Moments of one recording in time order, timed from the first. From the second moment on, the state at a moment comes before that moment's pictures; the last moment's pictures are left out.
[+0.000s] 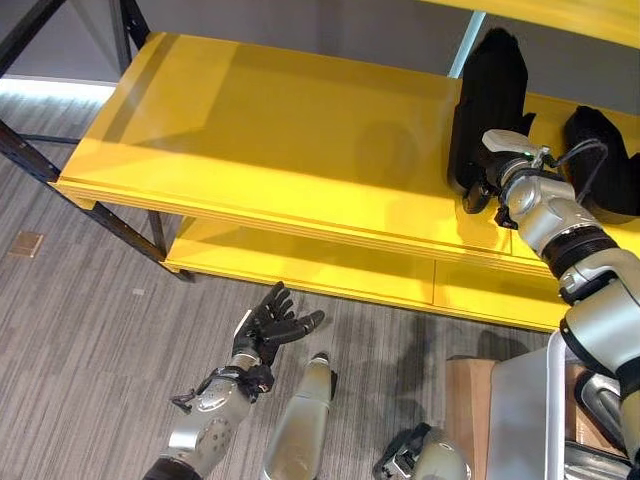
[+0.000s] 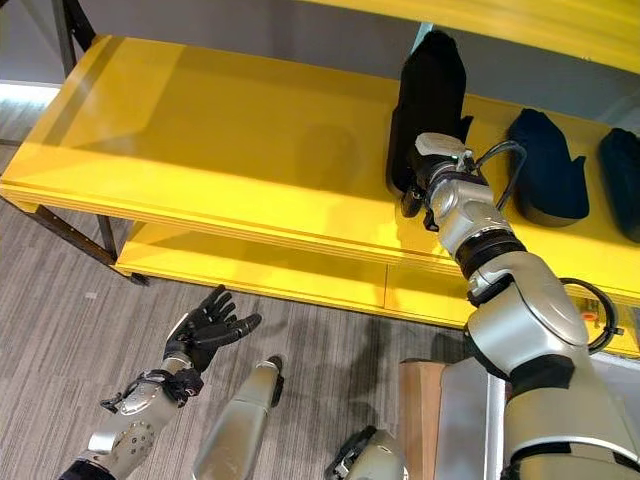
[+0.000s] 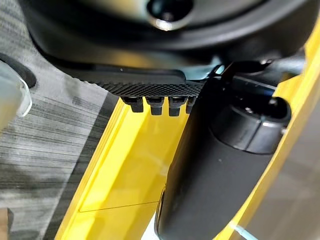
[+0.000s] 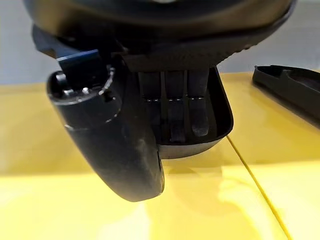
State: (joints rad) left arm -0.01 0.49 -0.32 0.13 -0.90 -0.03 0.15; right arm -1.29 -0.66 0.88 1.05 -0.21 0.15 0.06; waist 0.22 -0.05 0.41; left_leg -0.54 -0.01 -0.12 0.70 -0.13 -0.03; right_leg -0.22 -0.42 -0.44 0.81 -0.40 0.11
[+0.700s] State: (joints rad) left arm 0.02 0.50 -0.27 0.14 -0.90 -0.03 0.15; right arm -1.29 -0.63 0.95 1.07 -0.22 0.13 0.10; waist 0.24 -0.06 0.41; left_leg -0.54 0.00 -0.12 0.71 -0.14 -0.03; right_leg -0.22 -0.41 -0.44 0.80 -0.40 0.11
